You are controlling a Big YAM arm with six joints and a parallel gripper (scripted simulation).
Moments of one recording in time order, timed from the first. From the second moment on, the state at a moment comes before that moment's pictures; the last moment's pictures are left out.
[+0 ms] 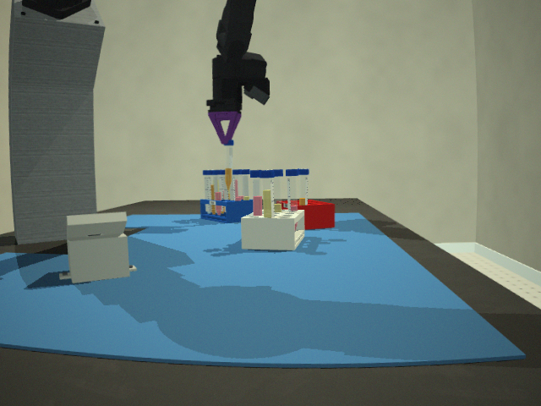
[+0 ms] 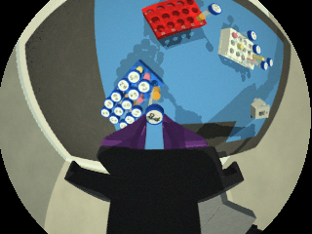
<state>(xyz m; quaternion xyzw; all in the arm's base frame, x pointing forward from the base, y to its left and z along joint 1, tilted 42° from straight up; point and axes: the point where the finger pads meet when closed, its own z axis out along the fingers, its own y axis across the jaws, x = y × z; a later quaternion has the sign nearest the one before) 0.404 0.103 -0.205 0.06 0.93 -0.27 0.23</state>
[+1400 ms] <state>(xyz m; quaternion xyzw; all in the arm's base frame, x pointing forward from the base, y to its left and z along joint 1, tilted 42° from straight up) 0.407 0.105 -0.210 0.06 0.93 -0.28 0.23</state>
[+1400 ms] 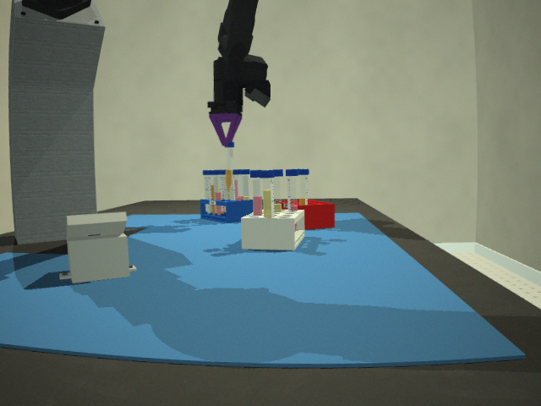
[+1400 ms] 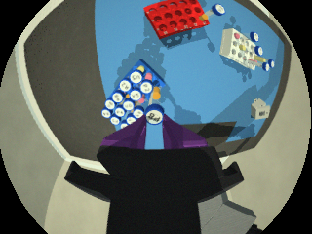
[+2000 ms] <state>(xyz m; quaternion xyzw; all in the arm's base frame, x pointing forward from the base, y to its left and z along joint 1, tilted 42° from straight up) 0.410 0.102 -0.214 0.06 0.93 -0.28 0.23</state>
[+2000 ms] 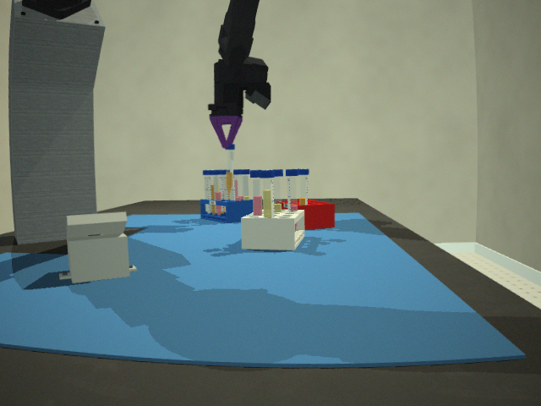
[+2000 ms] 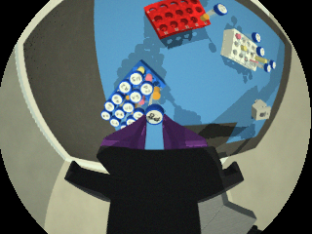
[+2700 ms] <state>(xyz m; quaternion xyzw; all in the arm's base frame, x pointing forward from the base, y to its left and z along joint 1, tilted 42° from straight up) 0.414 0.100 -0.218 0.06 0.93 -0.28 0.23</state>
